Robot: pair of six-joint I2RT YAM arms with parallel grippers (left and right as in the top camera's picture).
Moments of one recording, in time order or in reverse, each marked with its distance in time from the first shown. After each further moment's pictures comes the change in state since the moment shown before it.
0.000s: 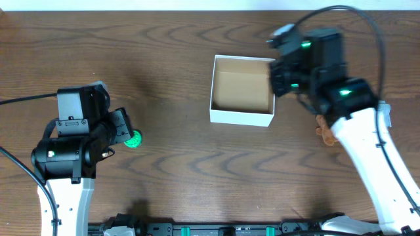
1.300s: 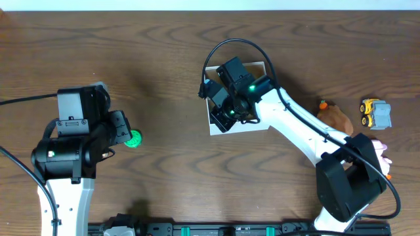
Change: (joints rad) left arm 0.000 0.000 0.000 -0.007 0.000 0.002; right arm 0.266 0.414 0.010 -0.104 -0.237 -0.075
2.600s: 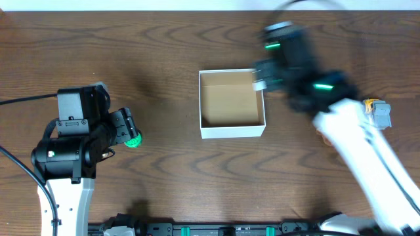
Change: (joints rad) left arm 0.000 0.000 0.000 -0.001 0.000 0.002; right arm -0.235 -0.401 0.126 -0.108 0.629 0.314
